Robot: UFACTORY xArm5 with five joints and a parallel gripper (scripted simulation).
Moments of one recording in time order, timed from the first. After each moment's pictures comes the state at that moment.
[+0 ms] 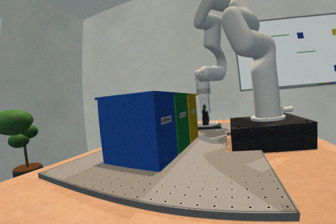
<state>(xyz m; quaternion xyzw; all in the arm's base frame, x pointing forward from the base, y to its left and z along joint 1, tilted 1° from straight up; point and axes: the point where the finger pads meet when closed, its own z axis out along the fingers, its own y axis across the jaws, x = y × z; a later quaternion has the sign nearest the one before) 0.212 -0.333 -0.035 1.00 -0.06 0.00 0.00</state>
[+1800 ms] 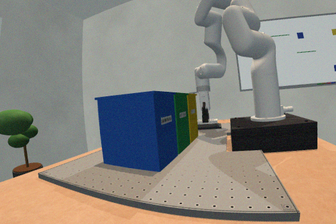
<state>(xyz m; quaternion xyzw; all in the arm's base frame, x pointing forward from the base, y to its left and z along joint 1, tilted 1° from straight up) 0.211 -0.333 -0.021 1.00 -0.06 0.00 0.00</state>
